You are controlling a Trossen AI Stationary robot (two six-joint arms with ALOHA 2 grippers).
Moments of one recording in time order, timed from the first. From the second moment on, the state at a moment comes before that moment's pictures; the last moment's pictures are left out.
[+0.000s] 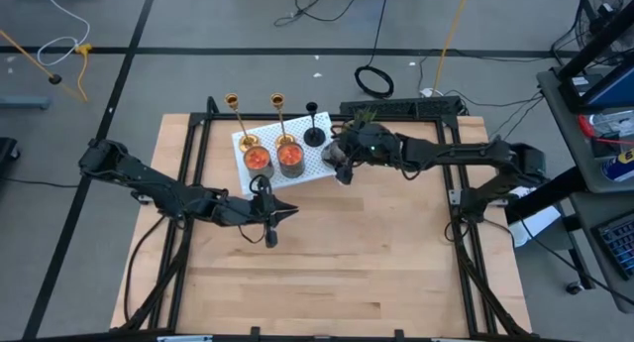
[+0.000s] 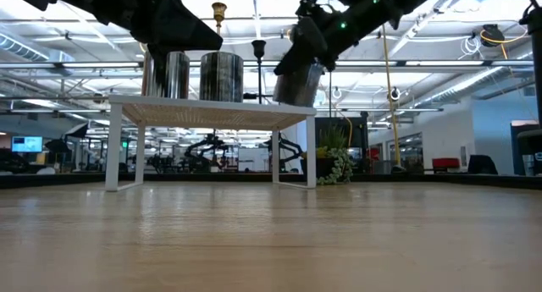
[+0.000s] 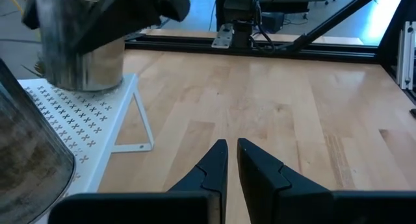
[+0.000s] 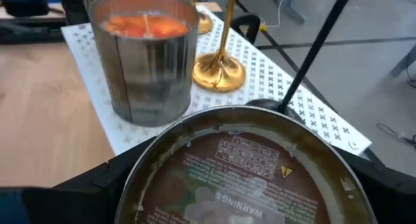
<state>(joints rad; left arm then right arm) -0.31 1.26 0.62 0.30 -0.47 -0.16 -0.24 1.48 1.04 0.01 0.12 -0.07</state>
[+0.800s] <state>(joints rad) -0.31 1.26 0.62 0.31 -0.47 -0.16 -0.28 1.52 1.04 0.10 -0.05 -0.07</state>
